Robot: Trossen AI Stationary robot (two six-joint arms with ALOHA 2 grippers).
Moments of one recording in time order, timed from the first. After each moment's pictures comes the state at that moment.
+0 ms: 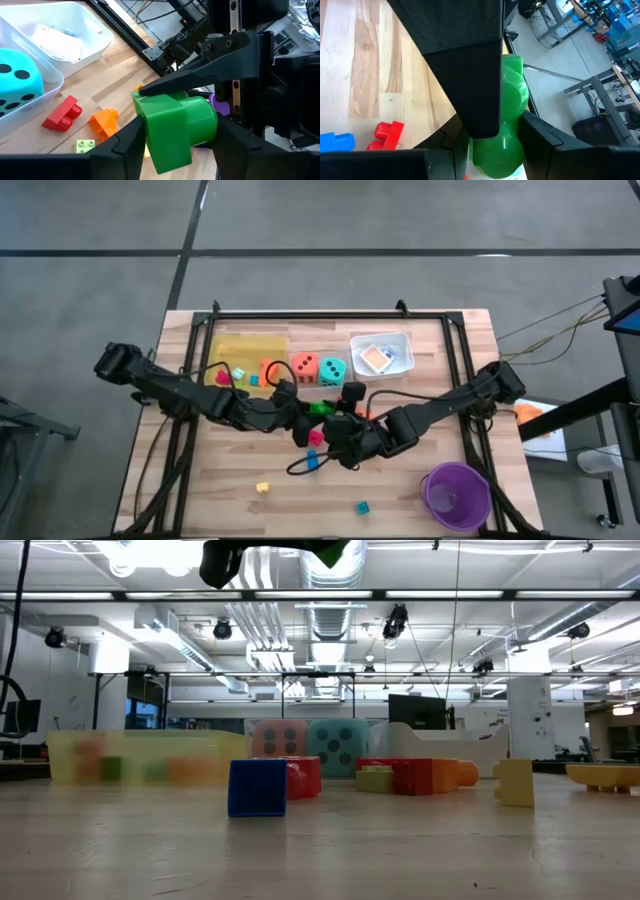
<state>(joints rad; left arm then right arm) -0.32 1.44 1.05 0.01 -0.50 -0.89 0.43 1.83 1.66 -0.70 0.87 0.09</state>
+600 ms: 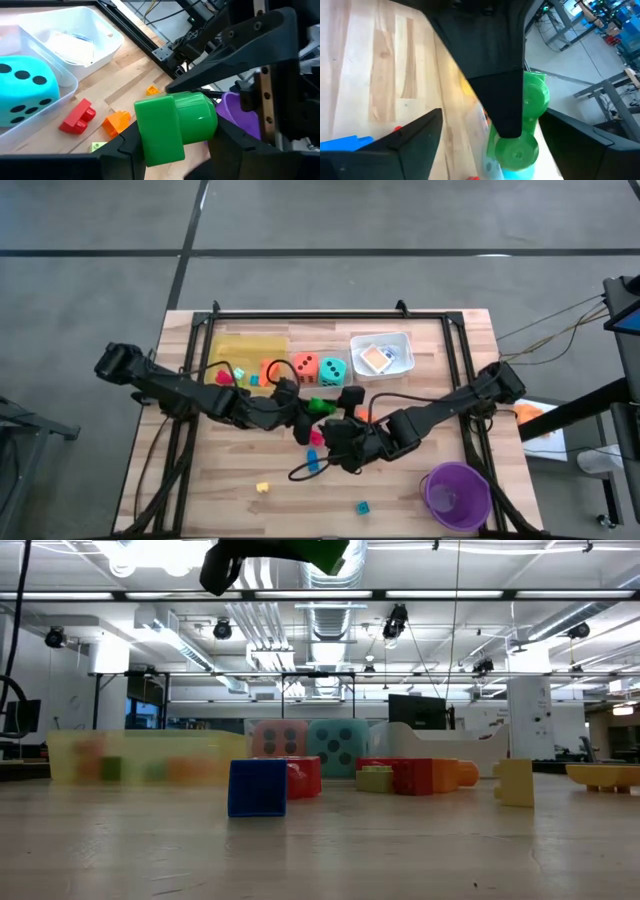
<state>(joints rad) -0.32 1.44 1.05 -0.03 -0.51 -0.86 0.44 1.83 1.66 -0.69 0.85 0.11</state>
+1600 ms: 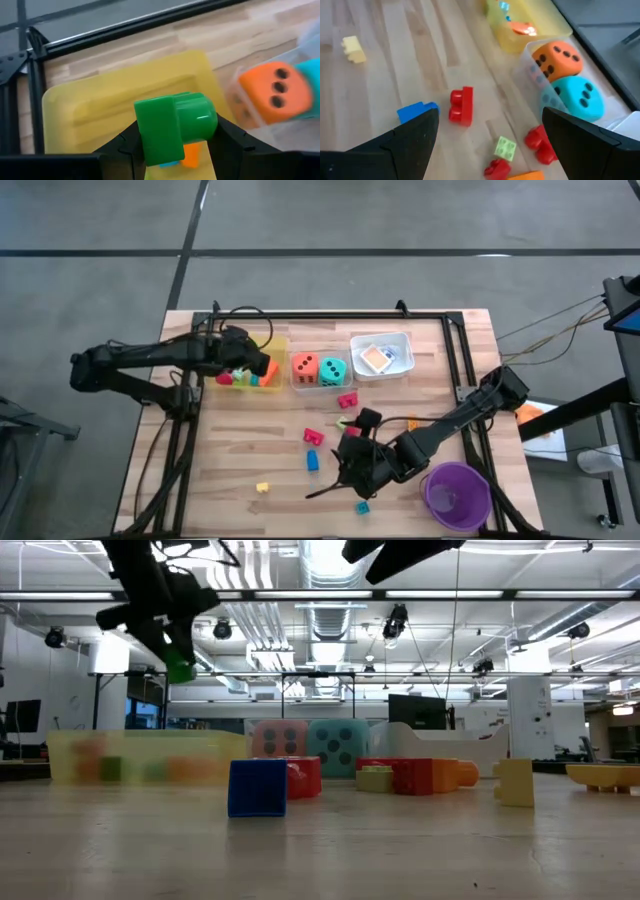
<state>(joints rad) 0.16 1.16 1.00 -1.03 -0.58 -0.94 0.55 1.83 1.53 -0.76 0.78 0.62</state>
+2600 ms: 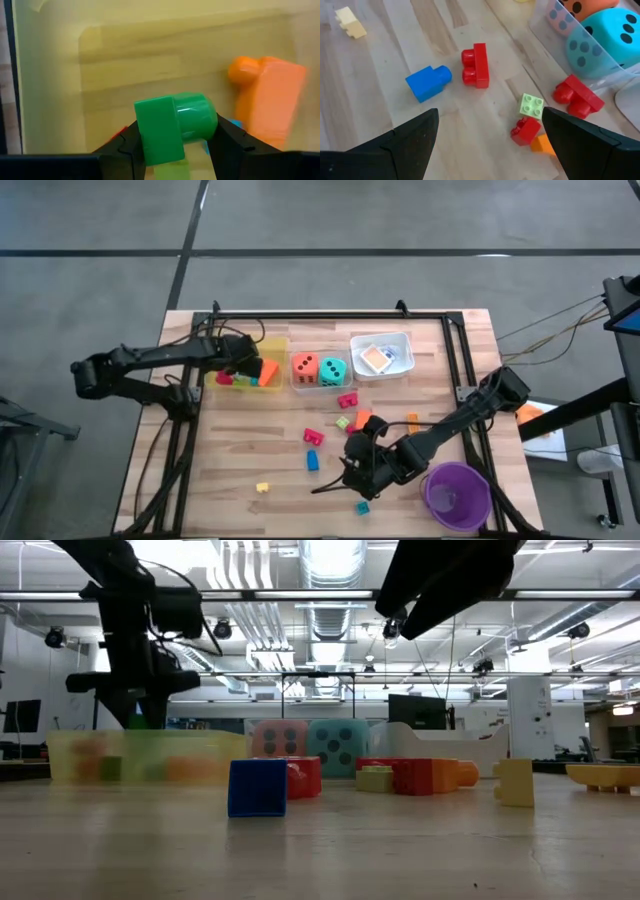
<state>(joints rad) 0.46 1.21 0.70 -0.85 -0.31 -0.93 0.56 1.83 1.42 -0.75 0.65 0.88</state>
